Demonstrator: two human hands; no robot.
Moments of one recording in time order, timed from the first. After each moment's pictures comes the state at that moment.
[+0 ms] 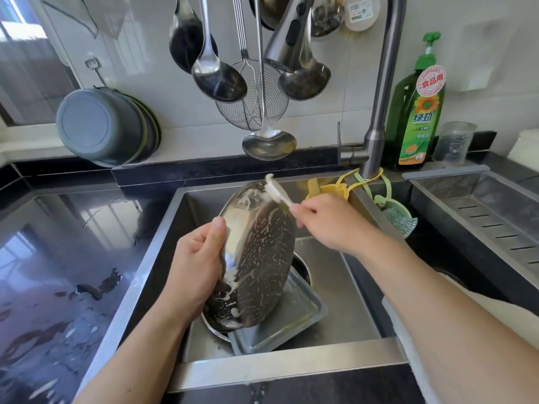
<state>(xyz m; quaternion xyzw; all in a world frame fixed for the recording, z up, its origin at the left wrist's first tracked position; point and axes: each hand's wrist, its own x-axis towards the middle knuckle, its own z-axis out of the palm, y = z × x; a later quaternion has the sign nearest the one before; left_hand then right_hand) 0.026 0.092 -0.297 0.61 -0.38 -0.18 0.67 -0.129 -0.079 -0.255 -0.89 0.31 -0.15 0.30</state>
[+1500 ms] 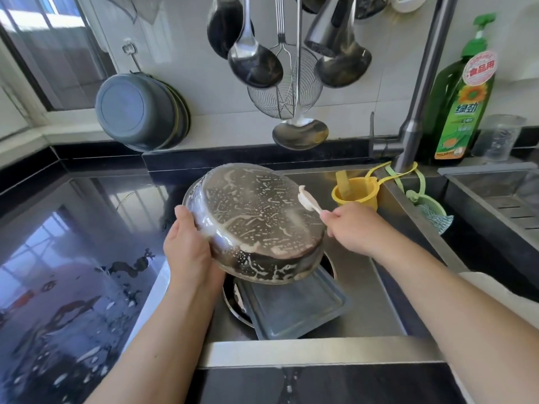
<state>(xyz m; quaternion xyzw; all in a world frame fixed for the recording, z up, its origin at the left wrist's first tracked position) 0.053 0.092 -0.296 0.49 -0.01 -0.17 0.86 -0.113 -0.078 -0.275 -0.86 0.43 -0.07 0.27</state>
